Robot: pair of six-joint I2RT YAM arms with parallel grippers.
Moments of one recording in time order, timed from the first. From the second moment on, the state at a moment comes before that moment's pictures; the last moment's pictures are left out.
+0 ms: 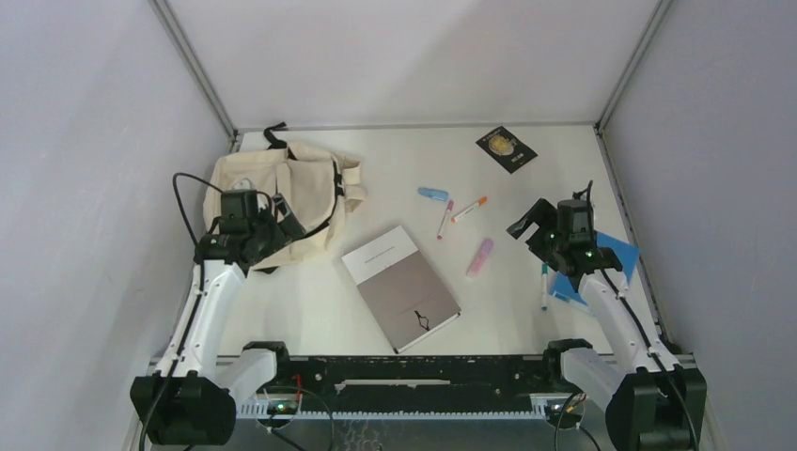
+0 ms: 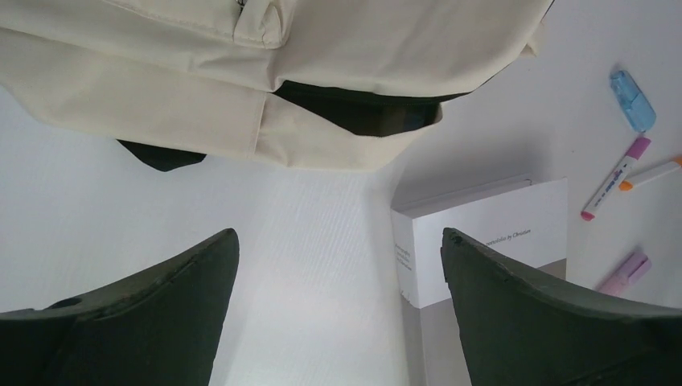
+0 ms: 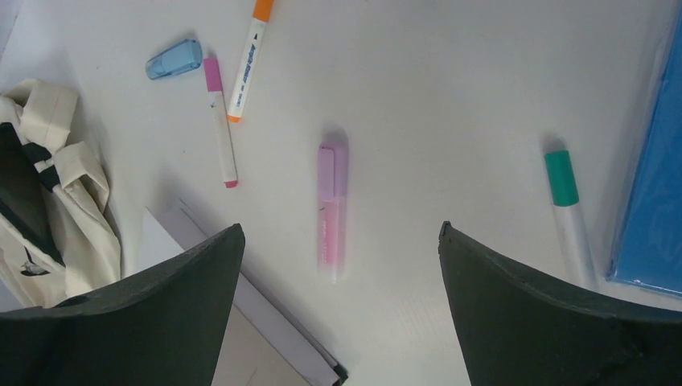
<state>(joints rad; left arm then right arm) -0.01 1.00 0.90 -0.72 -0.02 -0.52 0.07 0.98 0.68 -0.48 -0.05 0.74</state>
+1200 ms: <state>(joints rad) -0.42 1.62 1.39 -0.82 -0.40 -0.39 0.49 0.95 0.60 -0.36 0.03 0.77</state>
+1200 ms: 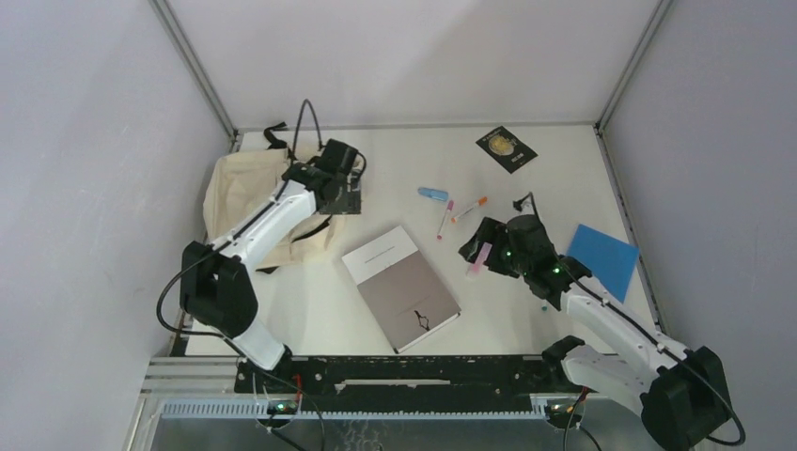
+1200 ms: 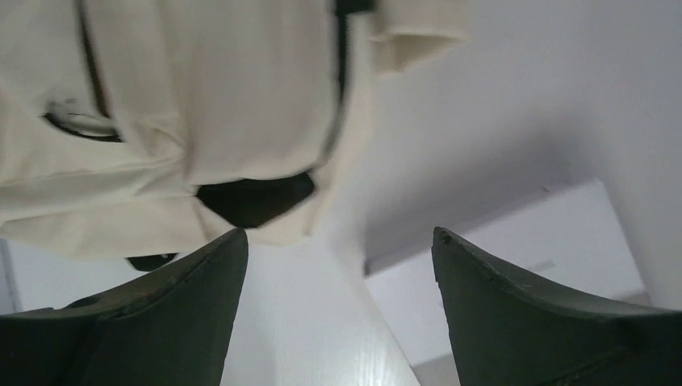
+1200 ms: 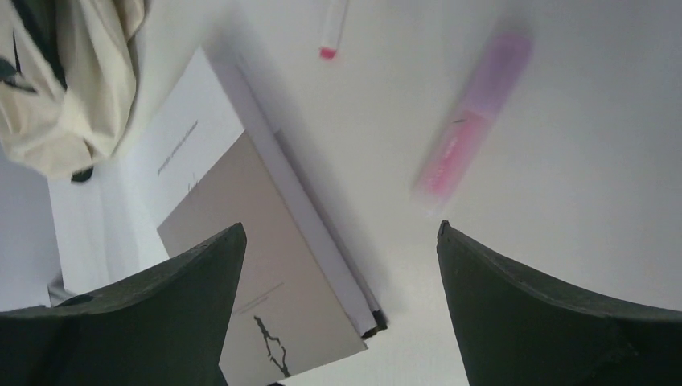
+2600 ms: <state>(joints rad) -0.51 1.72 1.14 -0.69 0.08 -0.47 0.96 1.15 0.64 -0.49 0.16 0.85</state>
